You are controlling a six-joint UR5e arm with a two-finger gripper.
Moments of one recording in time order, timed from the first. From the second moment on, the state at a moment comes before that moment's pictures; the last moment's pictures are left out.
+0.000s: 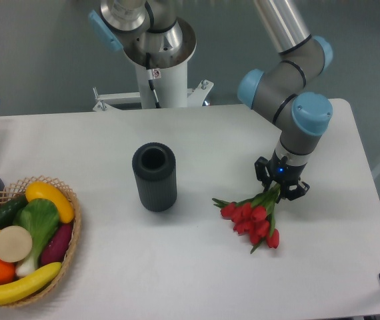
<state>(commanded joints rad) 2.78 -2.05 -1.77 -0.83 1.41 1.44</state>
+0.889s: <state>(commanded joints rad) 2.81 -1.88 -1.72 -0.83 1.15 1.40</state>
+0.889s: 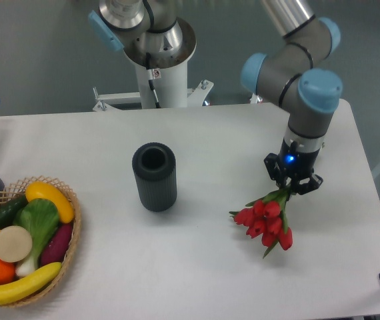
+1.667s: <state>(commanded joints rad) 2.92 -1.76 -1.74 -0.83 0.58 1.30</state>
